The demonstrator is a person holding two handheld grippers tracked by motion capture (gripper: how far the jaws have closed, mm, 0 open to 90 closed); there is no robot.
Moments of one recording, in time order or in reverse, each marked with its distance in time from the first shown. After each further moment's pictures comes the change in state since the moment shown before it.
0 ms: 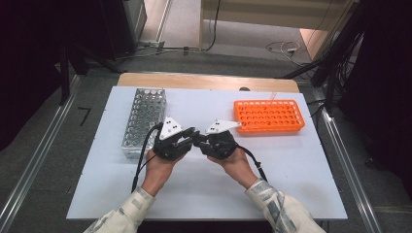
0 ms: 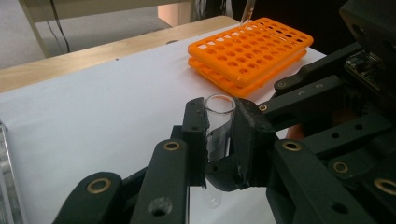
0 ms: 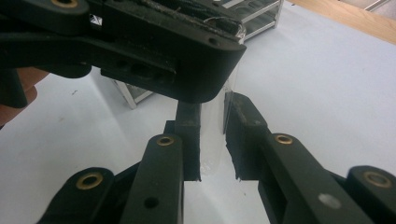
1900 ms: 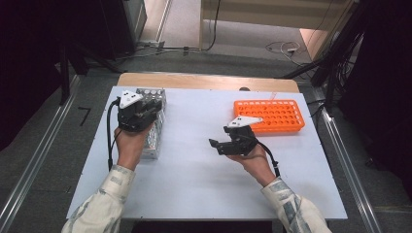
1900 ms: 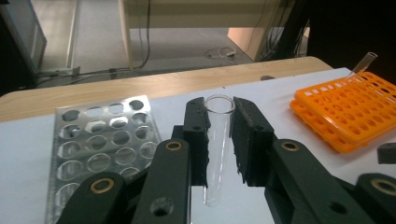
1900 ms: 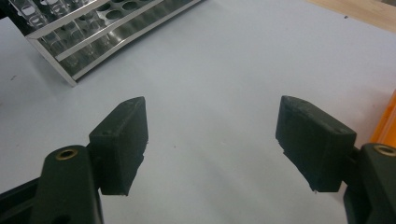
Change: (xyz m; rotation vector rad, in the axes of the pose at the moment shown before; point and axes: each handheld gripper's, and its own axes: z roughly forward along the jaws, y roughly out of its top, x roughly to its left) left arm 0.088 0.031 -0.038 -0.077 0.274 -0.162; right arm -0.043 -0.018 -0.030 0.058 -0.112 0.086
